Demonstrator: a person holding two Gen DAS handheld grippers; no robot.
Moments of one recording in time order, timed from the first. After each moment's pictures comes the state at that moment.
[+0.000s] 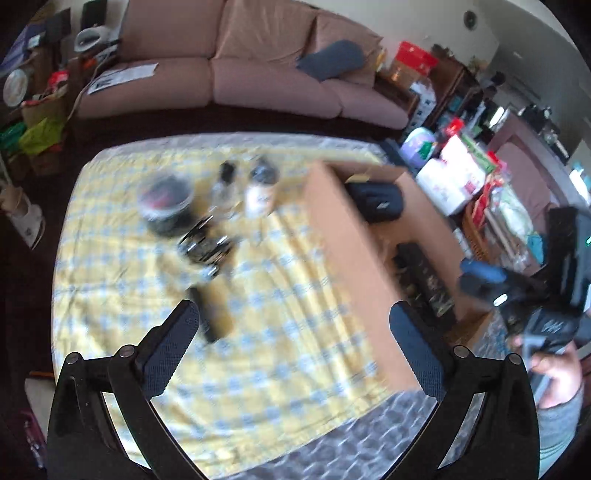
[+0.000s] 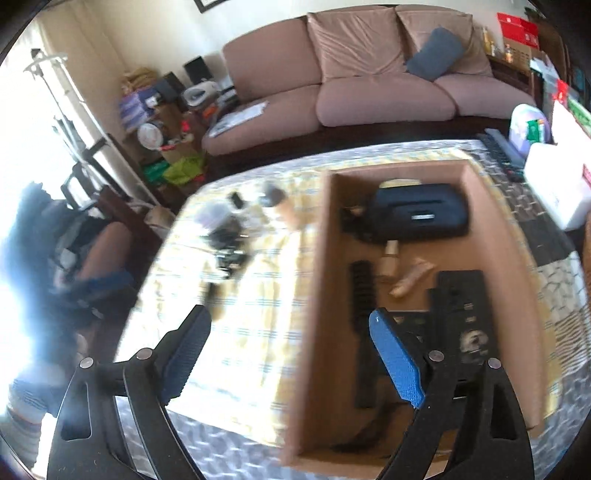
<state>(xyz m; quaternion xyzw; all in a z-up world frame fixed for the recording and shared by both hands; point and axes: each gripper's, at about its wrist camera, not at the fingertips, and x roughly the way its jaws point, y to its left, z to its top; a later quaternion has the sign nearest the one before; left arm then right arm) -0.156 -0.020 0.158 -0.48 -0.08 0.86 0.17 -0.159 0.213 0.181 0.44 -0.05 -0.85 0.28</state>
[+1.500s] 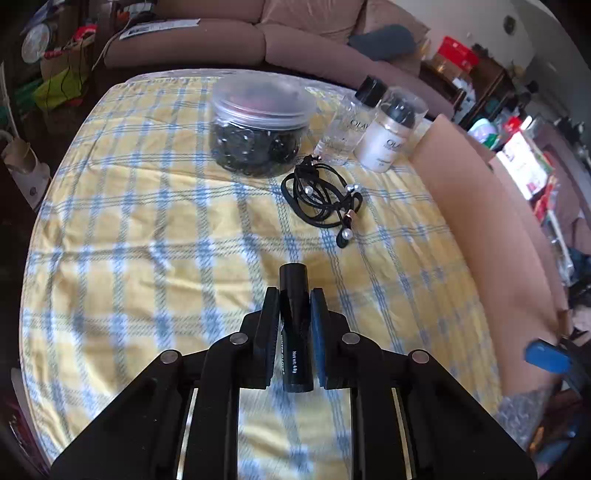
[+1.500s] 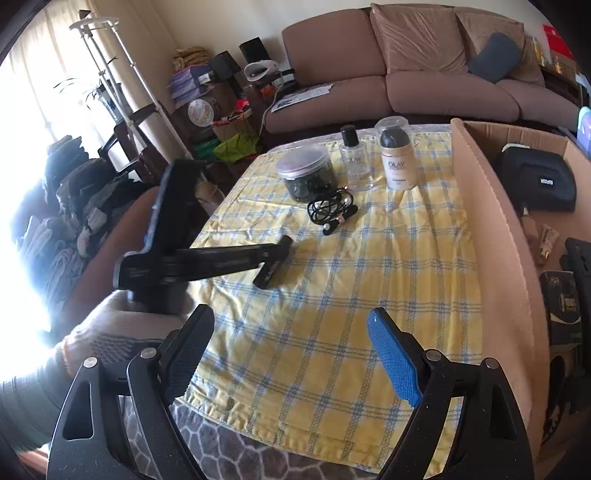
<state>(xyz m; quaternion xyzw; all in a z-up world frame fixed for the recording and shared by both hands) -0.206 -0.095 0.018 -0.50 -0.11 0.85 0.13 -0.101 0.093 0.096 0.41 -0.03 -0.84 0.36</state>
